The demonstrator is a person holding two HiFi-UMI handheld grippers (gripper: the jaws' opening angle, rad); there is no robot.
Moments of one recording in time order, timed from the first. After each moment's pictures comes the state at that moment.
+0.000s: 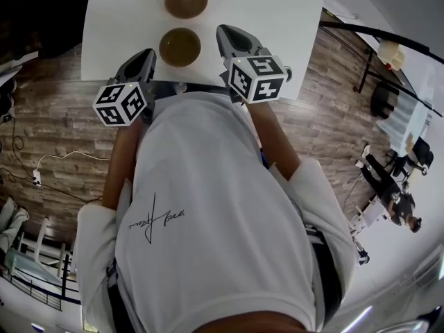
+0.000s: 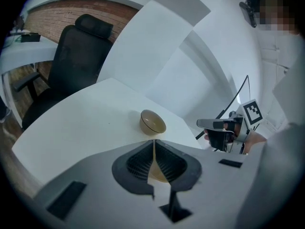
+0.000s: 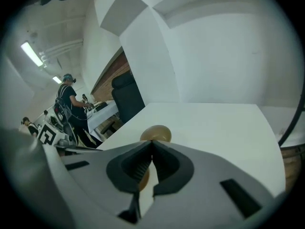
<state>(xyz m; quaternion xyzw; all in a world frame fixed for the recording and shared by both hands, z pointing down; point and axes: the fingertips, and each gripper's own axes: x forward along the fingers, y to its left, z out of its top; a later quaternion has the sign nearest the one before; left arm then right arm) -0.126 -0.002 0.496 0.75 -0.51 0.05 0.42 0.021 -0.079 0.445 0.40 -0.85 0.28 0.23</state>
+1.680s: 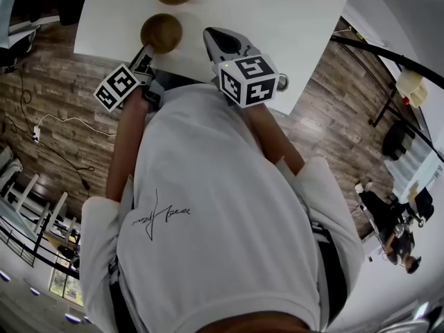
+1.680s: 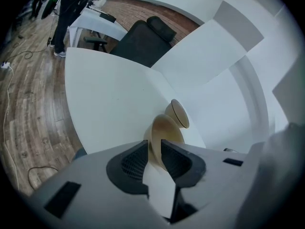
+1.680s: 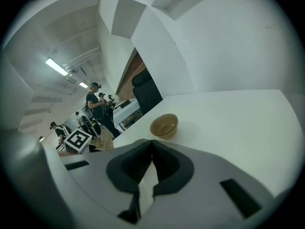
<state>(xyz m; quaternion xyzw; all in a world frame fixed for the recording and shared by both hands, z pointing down) -0.097 0.028 0.560 0.51 -0.64 -0.11 0.56 0.049 -0.053 0.468 0.24 -0.90 0.30 0.21</state>
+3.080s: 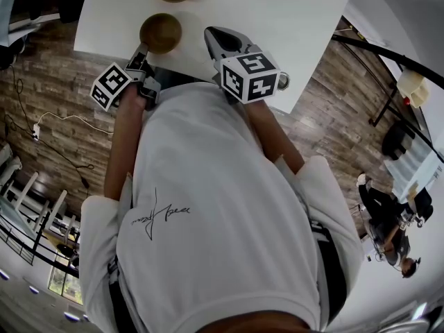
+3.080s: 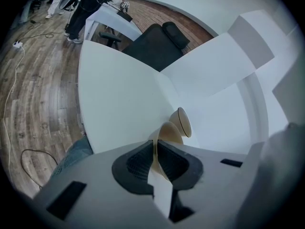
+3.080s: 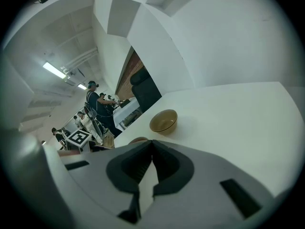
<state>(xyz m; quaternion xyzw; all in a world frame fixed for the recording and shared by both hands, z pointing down) -0.111 0.034 0.562 0.47 -0.64 -0.17 0.58 0.051 -0.051 0.479 0.24 -0.89 0.32 0.21</state>
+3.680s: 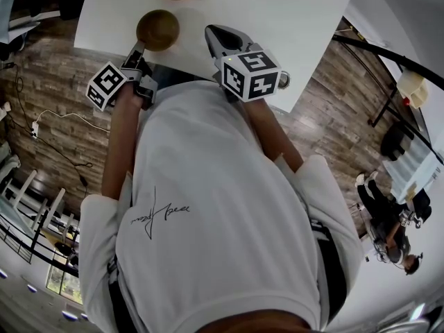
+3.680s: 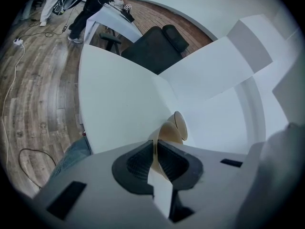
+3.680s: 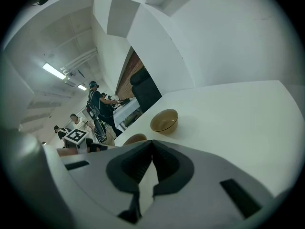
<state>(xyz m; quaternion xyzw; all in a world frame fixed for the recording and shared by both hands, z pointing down) -0.115 0.033 0.549 0.47 -0.64 -0.18 0.58 0.052 -0.051 0.480 0.24 -0.89 0.33 0.21</state>
